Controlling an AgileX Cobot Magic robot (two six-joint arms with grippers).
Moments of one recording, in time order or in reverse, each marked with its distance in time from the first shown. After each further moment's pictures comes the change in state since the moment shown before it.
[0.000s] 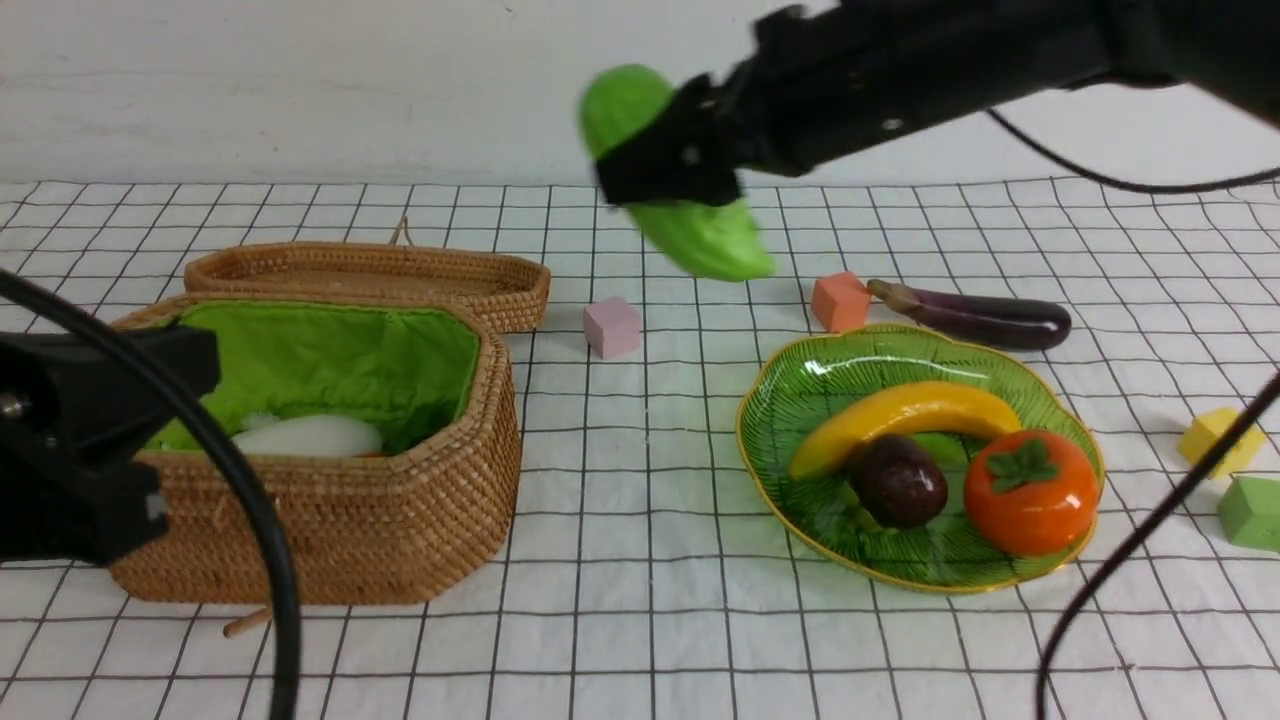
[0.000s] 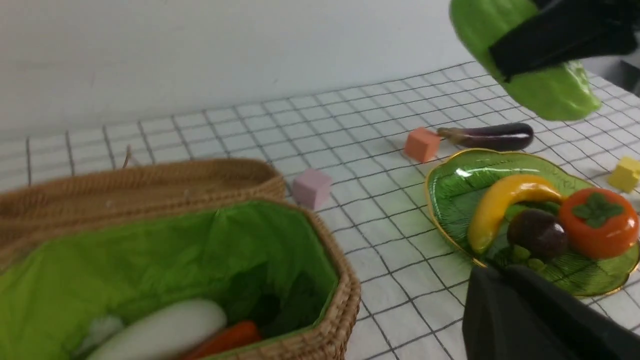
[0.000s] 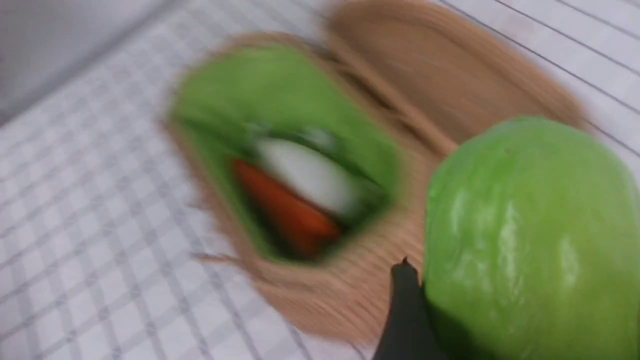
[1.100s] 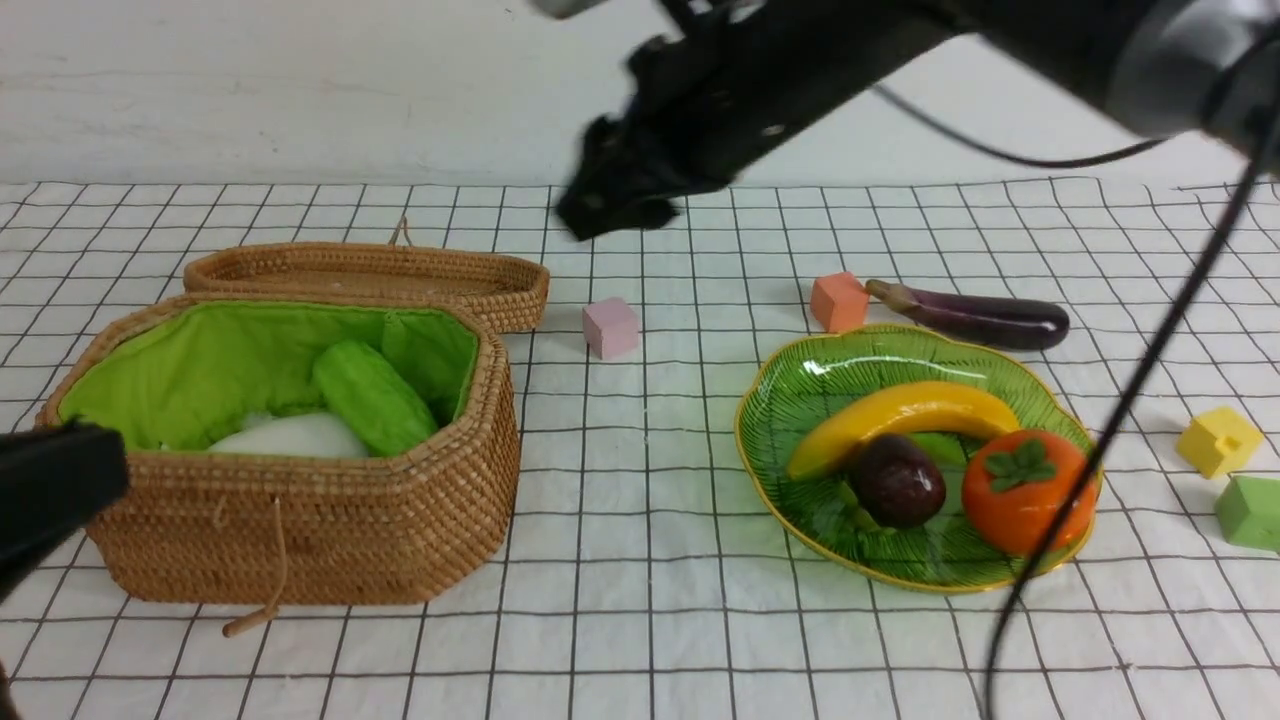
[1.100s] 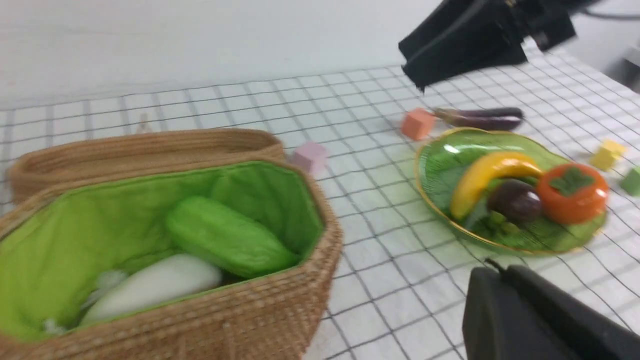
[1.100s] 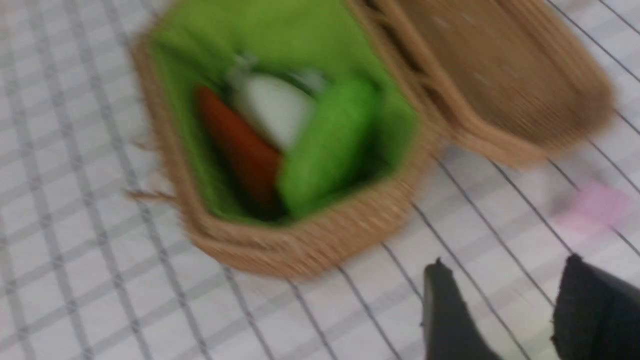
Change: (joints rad) right arm 0.017 0.131 -0.287 -0.549 0.210 0.411; left arm -0.024 -0.175 0.000 0.041 0.197 0.002
